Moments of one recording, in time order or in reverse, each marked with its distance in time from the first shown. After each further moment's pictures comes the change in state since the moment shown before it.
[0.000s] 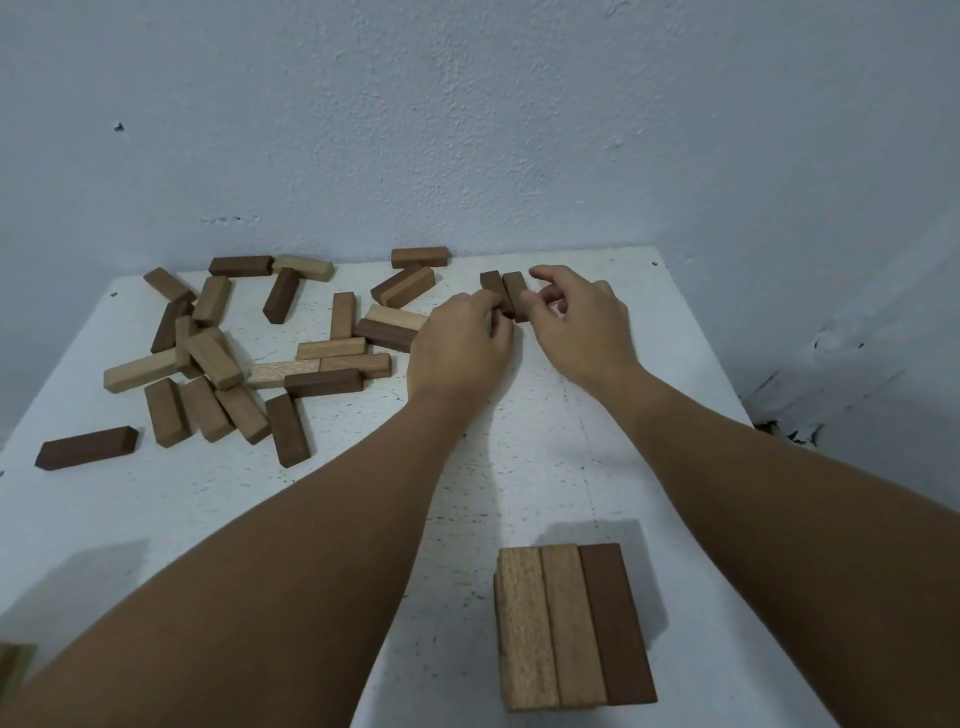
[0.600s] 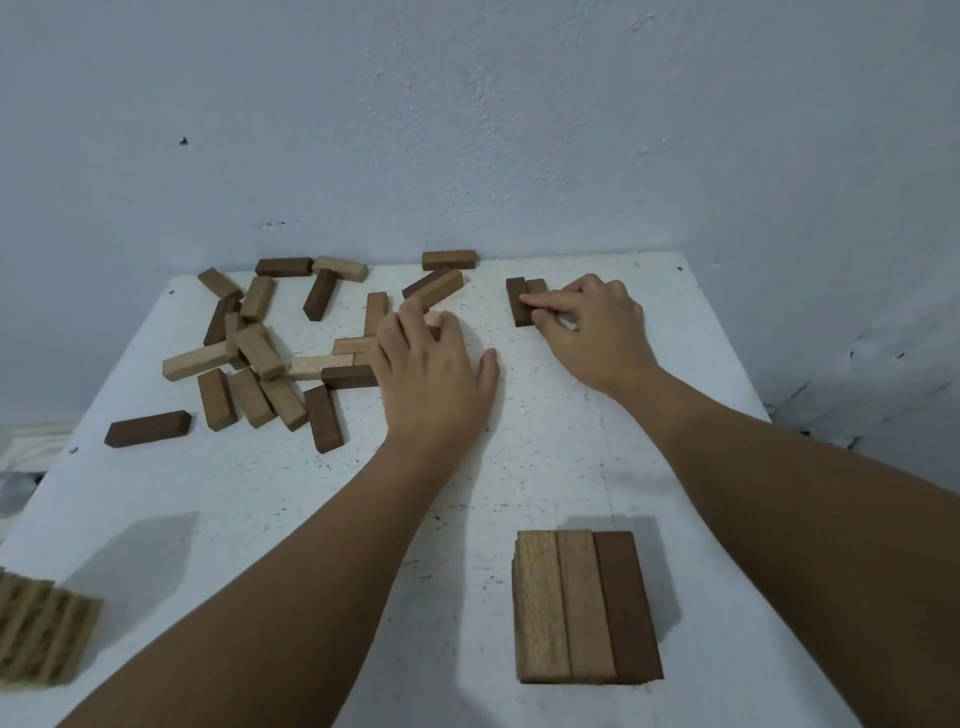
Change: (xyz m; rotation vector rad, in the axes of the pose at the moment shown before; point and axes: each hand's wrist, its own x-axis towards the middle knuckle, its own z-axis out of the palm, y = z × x) left_hand -0.044 -0.035 -0.018 0.546 0.183 -0.025; right_hand -0.001 -0.001 -0.002 -0.138 -0.098 -0.149
